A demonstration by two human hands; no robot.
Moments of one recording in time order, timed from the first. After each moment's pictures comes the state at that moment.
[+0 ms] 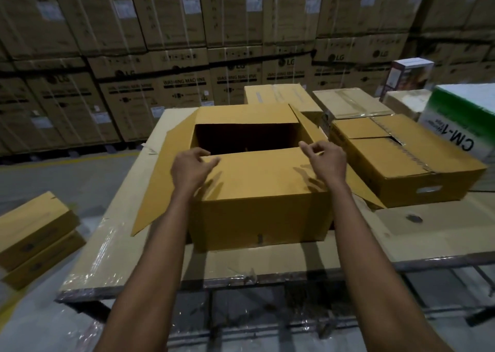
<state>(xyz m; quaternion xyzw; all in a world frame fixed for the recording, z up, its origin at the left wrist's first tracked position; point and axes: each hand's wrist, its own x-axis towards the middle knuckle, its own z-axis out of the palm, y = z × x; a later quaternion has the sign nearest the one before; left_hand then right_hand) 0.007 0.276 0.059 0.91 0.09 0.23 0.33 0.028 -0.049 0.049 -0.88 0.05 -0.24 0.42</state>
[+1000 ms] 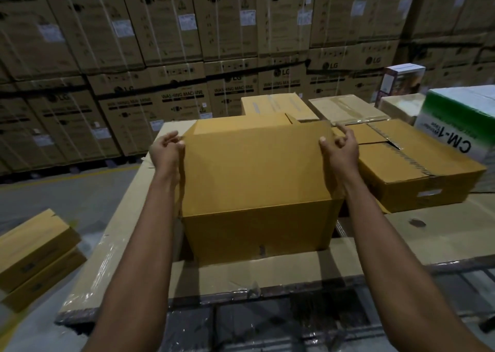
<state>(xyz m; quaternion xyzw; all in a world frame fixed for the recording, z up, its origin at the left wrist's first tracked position) 0.055 0.315 0.103 0.65 0.14 0.25 0.71 0.043 -0.080 0.076 -0.71 0.06 -0.24 0.66</state>
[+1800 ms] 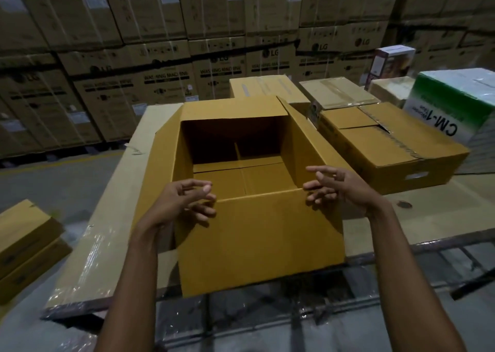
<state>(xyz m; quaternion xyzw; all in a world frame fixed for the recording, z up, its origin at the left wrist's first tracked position) -0.063 0.303 0.052 0.75 -0.07 -0.10 0.65 -0.039 -0.113 0.037 -0.74 -0.08 0.12 0.66</state>
